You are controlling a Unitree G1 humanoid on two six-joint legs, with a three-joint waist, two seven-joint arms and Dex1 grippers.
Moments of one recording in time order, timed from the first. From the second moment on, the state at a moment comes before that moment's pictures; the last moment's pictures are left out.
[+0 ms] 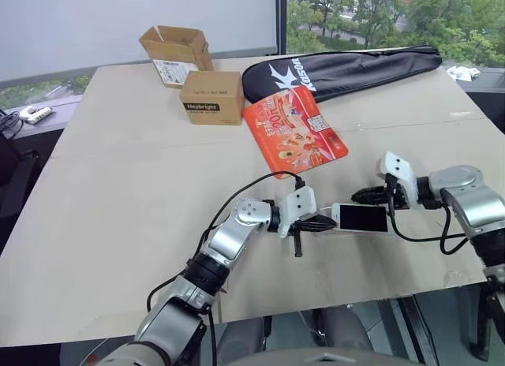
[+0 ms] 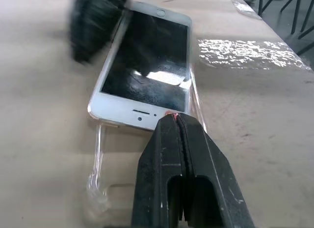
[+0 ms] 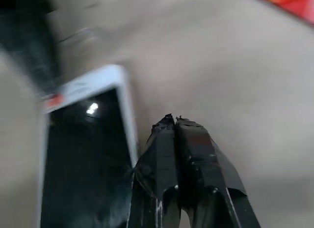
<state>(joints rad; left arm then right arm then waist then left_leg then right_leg) -0.47 0.23 -0.43 0.17 -0.07 0.18 -1.04 -0.53 -0.77 0.22 0.18 0.21 0.41 1.27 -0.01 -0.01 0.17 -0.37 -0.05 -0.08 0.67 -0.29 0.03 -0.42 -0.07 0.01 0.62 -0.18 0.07</state>
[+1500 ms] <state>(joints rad) -0.47 0.28 -0.43 0.10 -0.08 0.20 -1.04 -0.22 -1.16 0.11 -0.37 0.29 0.76 1.21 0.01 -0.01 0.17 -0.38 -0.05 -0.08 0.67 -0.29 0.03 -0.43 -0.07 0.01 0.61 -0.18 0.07</state>
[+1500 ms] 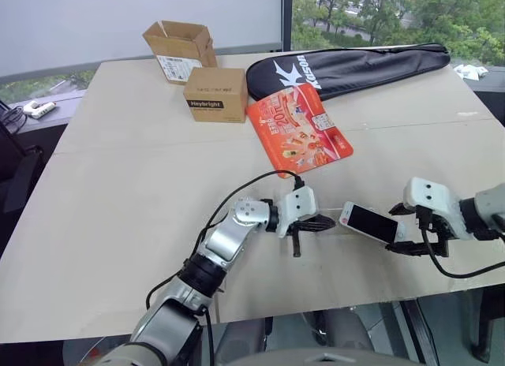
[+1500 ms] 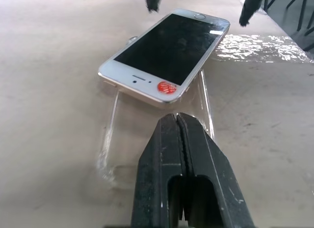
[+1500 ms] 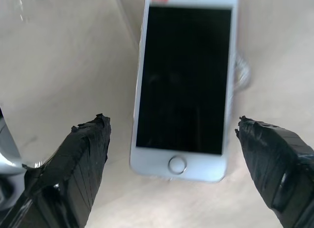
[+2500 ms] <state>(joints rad) -0.51 0.40 -0.36 -0.03 -0.13 0.29 -1.07 -0.39 -1.22 0.24 -0.35 0.06 0.48 1.22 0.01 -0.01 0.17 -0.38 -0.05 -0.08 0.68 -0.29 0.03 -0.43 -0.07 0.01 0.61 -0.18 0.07</state>
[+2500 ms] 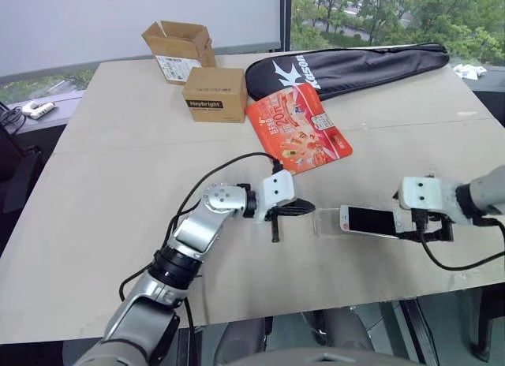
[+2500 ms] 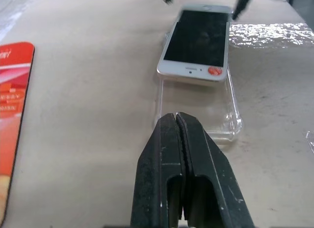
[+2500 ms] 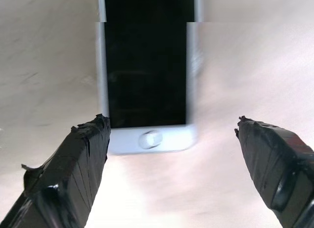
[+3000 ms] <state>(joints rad) -0.54 0.34 -0.37 -0.02 -0.14 0.29 -1.06 -0.39 -1.21 0.30 -0.31 -0.01 0.43 1.33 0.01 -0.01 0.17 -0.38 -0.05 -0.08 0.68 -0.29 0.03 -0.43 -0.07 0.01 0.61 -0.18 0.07</state>
